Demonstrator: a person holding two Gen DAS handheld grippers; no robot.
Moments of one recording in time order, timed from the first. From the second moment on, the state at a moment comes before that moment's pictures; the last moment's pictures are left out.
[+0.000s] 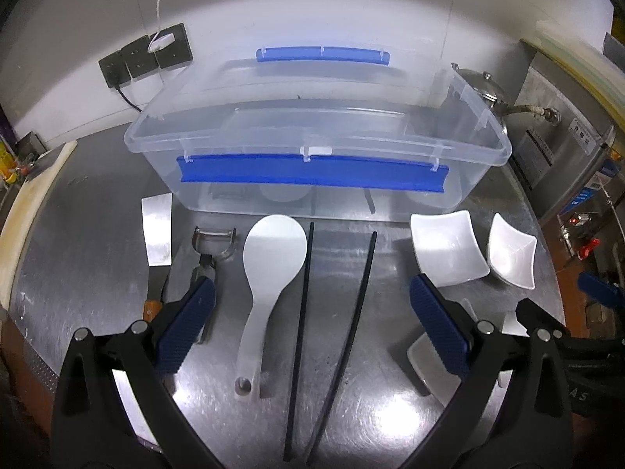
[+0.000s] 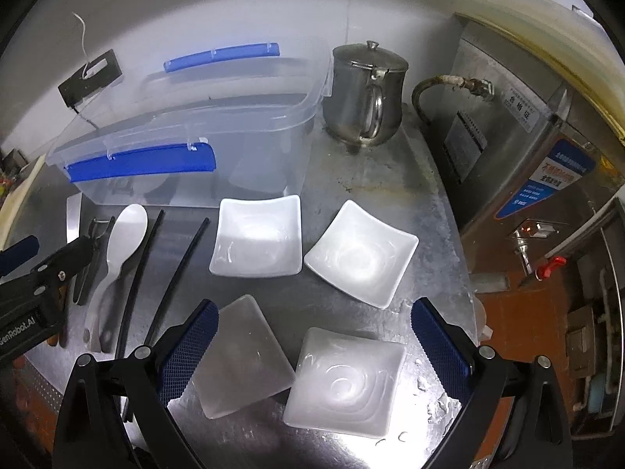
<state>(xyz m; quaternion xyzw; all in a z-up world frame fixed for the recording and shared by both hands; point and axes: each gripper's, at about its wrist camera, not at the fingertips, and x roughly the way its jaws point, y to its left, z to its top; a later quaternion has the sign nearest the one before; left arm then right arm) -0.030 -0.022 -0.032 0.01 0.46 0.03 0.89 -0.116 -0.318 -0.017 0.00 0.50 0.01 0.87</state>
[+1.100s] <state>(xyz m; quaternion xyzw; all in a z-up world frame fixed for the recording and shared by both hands) -0.052 -0.062 -0.052 0.00 0.49 0.03 0.87 -0.139 -0.370 -0.038 0.05 0.53 0.03 0.85</state>
